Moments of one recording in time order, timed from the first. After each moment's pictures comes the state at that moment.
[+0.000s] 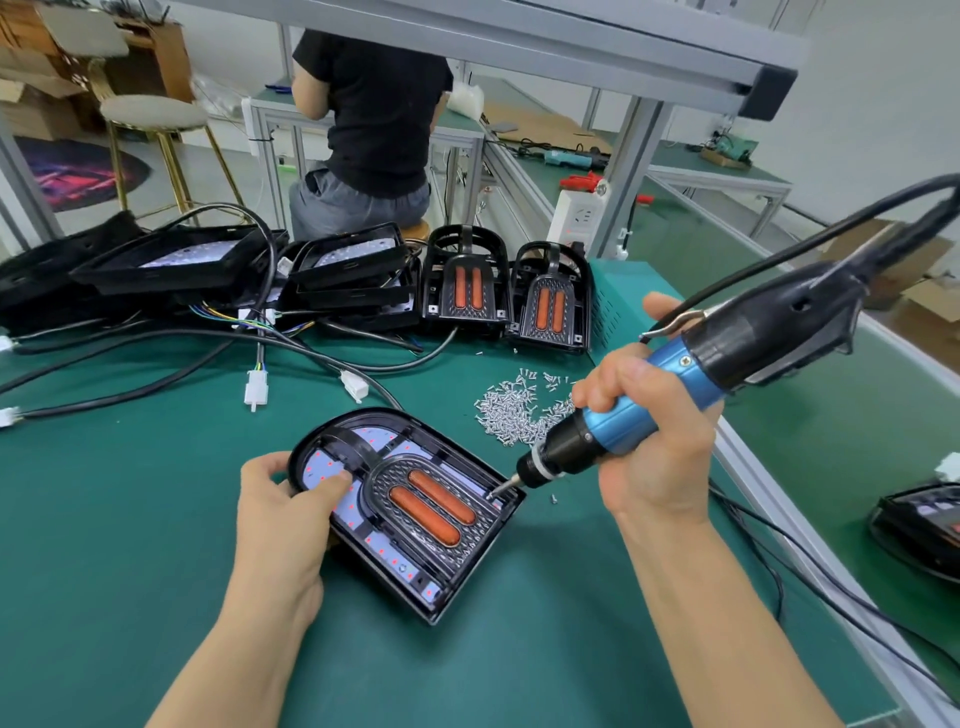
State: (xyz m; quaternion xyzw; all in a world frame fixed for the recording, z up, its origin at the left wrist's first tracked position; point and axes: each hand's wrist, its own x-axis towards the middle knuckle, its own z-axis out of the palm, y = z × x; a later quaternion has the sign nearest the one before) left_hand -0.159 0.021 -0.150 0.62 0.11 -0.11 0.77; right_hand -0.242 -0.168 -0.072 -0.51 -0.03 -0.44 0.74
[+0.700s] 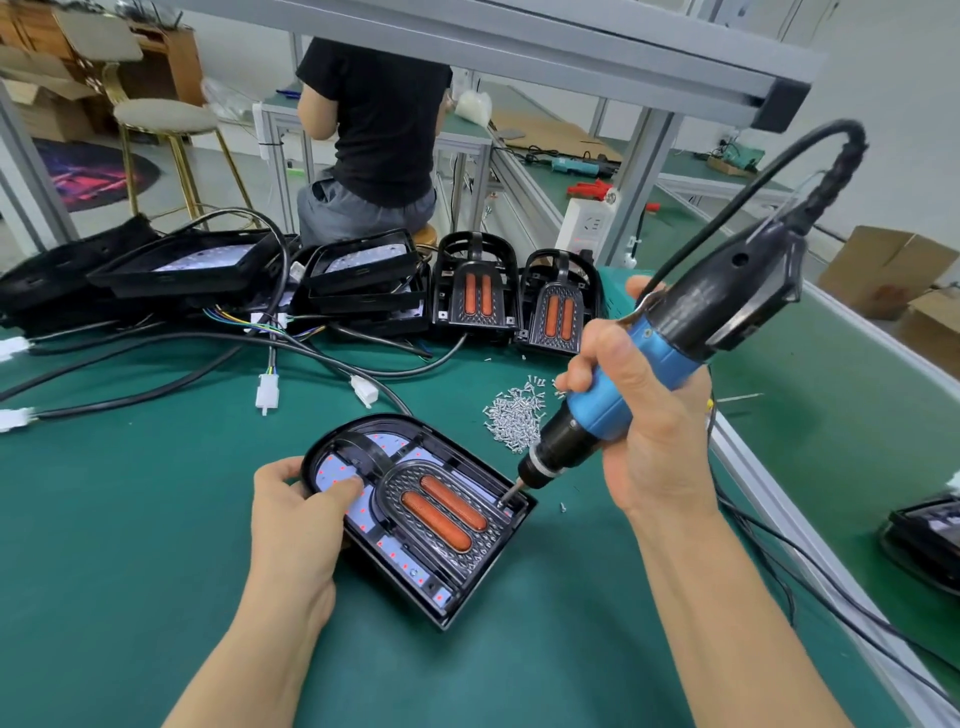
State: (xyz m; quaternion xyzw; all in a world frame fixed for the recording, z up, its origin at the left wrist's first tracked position) left_hand -0.154 0.018 -0.152 0.61 0.11 -0.12 0.77; right_hand -0.234 -0.165 -0.059 -0.58 -0.03 -0.38 0.71
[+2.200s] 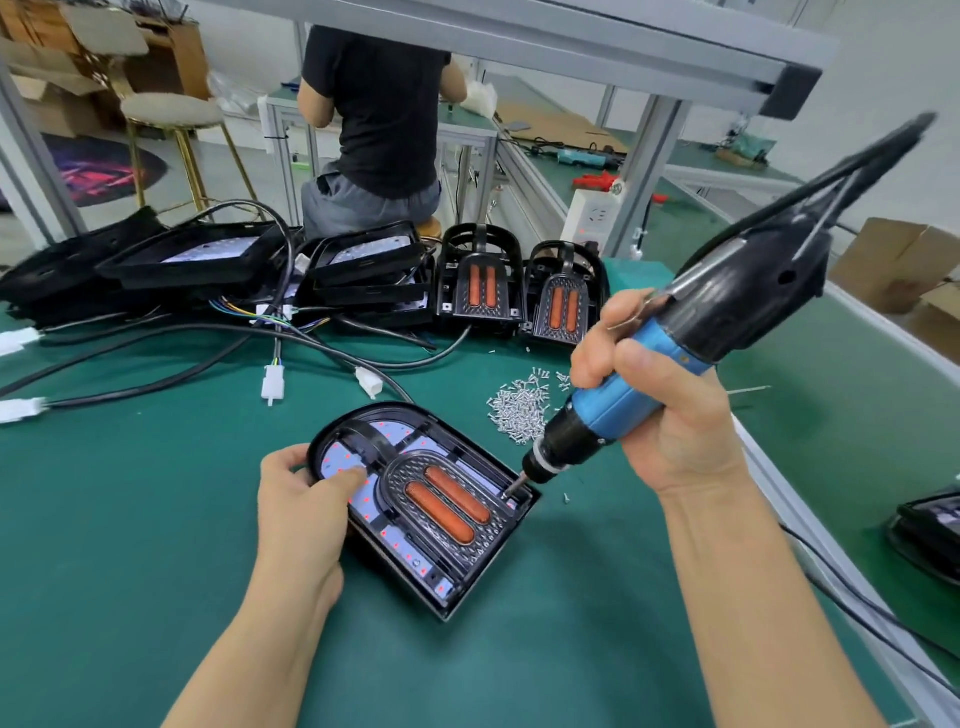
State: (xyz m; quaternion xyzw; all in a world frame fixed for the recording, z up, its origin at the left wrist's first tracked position) left_hand -0.155 0.017 -0.149 0.60 0.11 -0.11 0.78; right_hand -0.236 -0.184 -0.054 -0.59 -0.12 -0.25 0.76
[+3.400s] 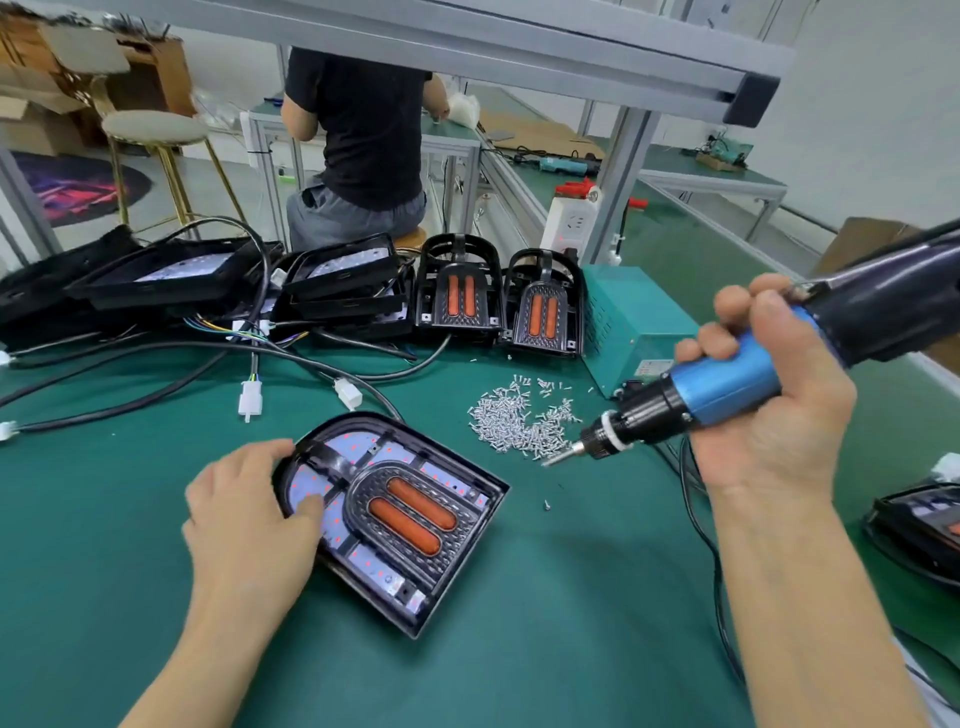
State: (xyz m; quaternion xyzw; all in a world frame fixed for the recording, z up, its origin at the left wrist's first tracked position) left_hand -0.159 0.041 -0.139 0.92 -0.05 0.04 0.38; right_hand -0.274 -0.206 -0.028 -0.45 0.01 -0.45 0.77
